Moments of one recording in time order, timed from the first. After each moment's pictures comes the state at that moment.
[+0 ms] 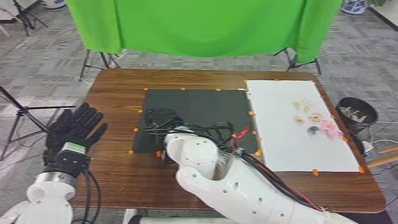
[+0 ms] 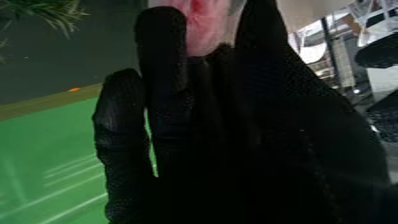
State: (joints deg) left arm 124.7 -45.6 -92.4 -122.6 -1.3 18.9 25.9; right arm -61.7 -79.9 30.0 -92.9 -128.7 -11.1 33.2
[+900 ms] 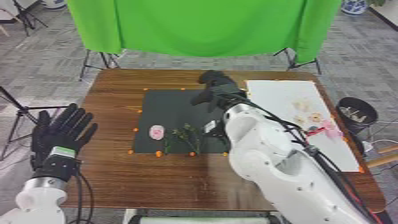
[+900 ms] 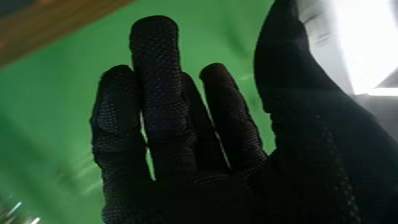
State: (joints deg) left arm 129.0 -47.2 -96.6 -123.1 -0.7 16.1 28.2; right arm -71.5 -64.3 50.5 -114.7 -122.6 -4.3 40.0
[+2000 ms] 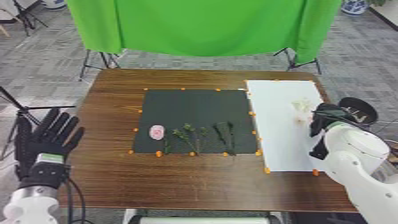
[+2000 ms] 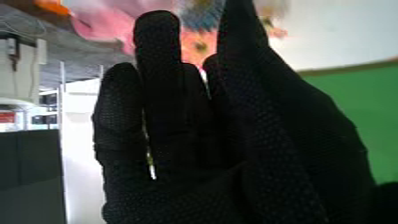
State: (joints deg) left arm 133.5 -47.1 -98.4 -125.6 -3.2 16.7 34.6; right arm -91.7 -46.3 79.0 -111.3 -120.7 -19.7 50.6
